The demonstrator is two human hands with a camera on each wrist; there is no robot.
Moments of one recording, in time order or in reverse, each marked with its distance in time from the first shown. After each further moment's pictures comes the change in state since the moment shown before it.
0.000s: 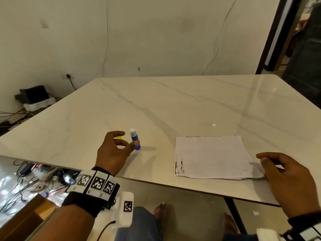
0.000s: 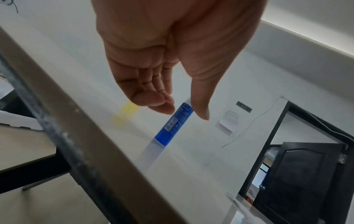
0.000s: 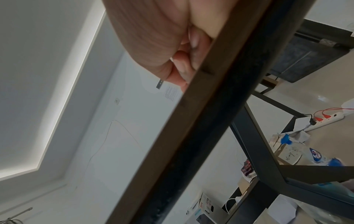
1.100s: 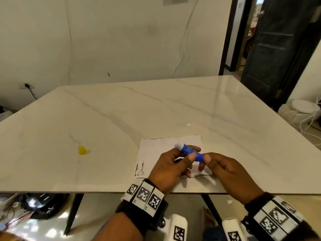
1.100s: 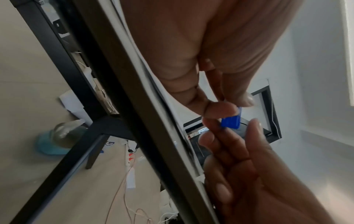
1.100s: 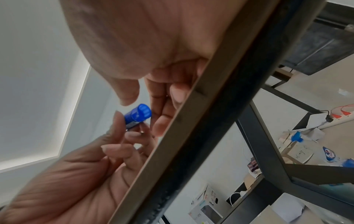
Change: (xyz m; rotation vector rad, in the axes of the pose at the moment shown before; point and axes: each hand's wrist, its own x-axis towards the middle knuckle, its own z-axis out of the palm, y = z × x) left_hand -0.099 0.079 0.169 -0.598 -0.813 0.131; right_hand 0.005 0.012 -0.008 0.005 -0.421 -0.286
